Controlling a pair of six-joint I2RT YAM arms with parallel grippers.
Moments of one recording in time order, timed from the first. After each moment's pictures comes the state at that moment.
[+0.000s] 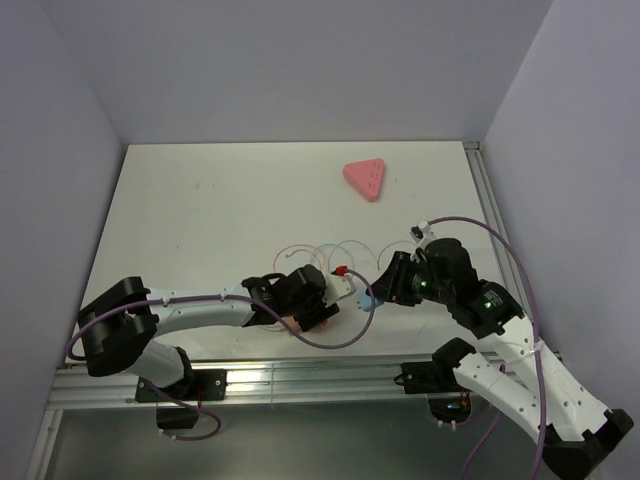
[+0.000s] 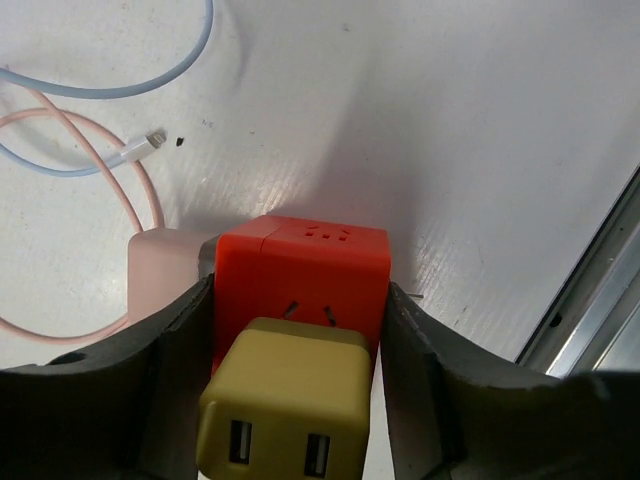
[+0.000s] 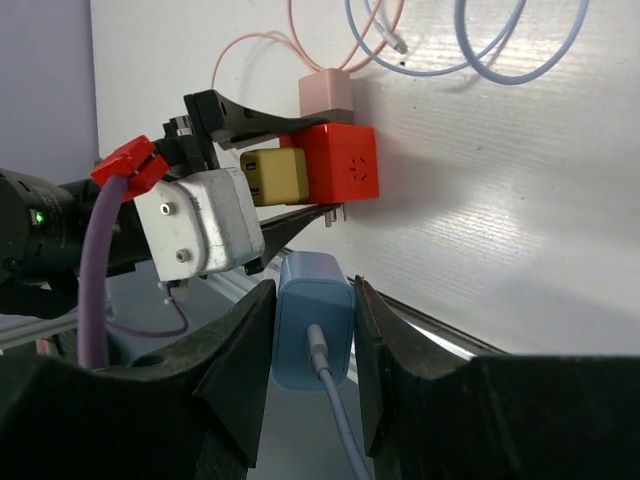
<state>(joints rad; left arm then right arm) -1.13 1.48 0.81 -0.19 -0.07 0.08 0.54 0.65 0.74 -0.76 -0.26 0.76</state>
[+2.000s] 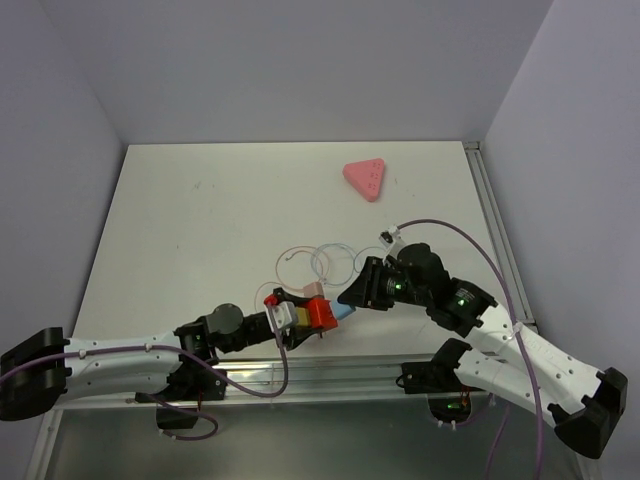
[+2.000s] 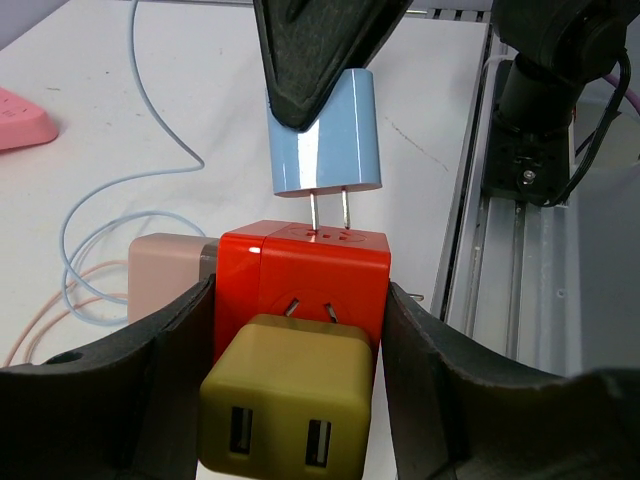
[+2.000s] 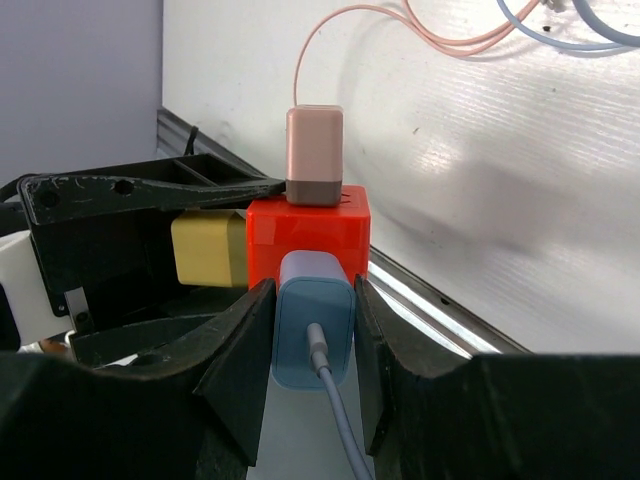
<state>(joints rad) -1.23 0.89 0.22 0.62 0.02 0.09 0.76 0.74 0.64 -0.46 -0.28 0.92</state>
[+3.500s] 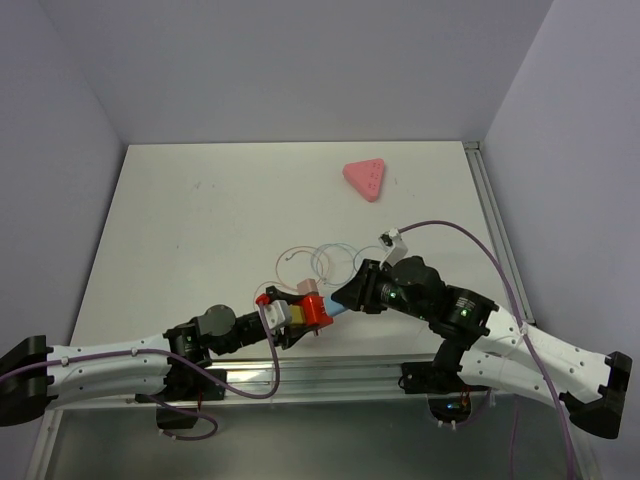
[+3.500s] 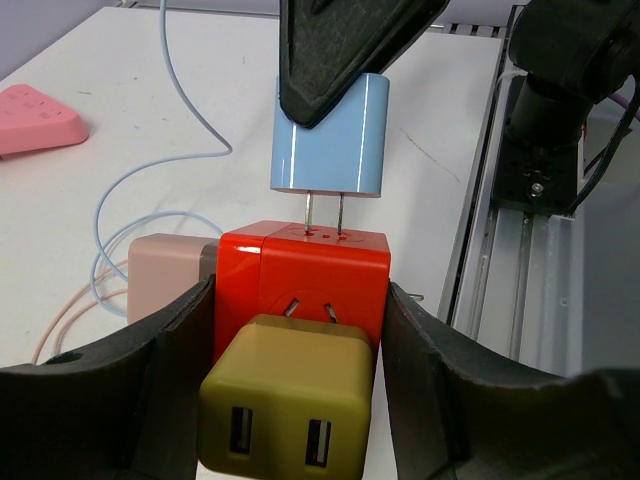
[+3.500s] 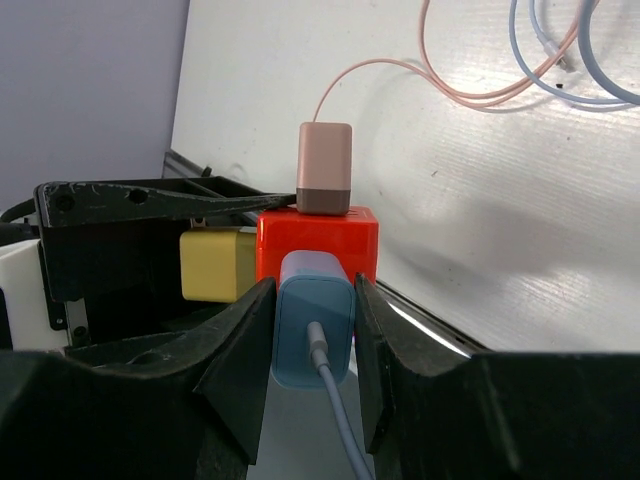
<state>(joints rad) -1.25 0.77 0.24 0.50 -0.04 0.09 0.99 0.71 0.66 -0.42 0.04 0.99</state>
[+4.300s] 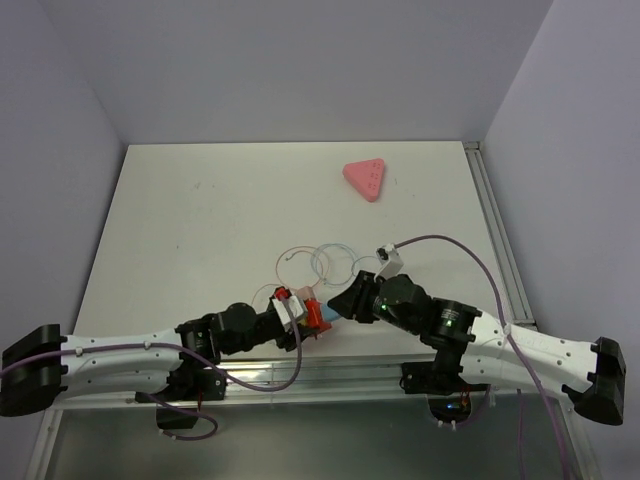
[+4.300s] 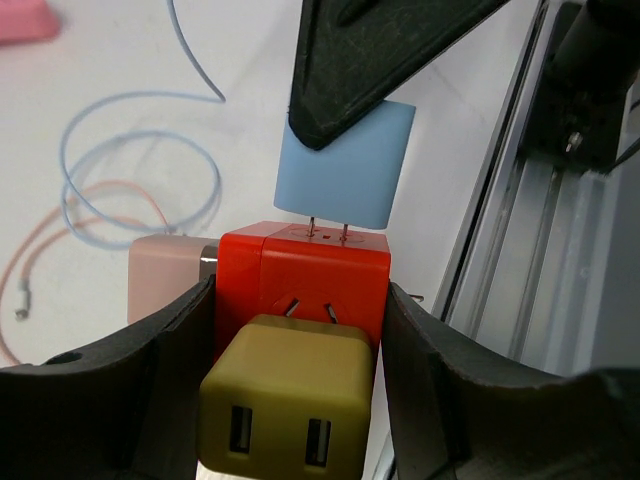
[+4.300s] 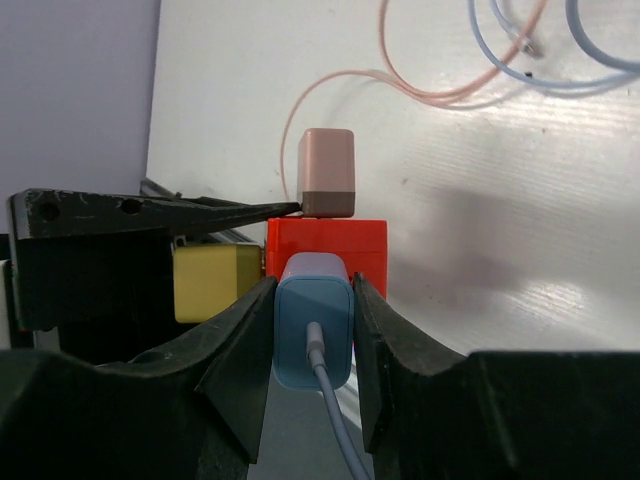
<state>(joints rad) -1.26 0.87 0.29 0.39 -0.12 0.01 1.10 0.73 0.55 -0.29 0.21 1.06</state>
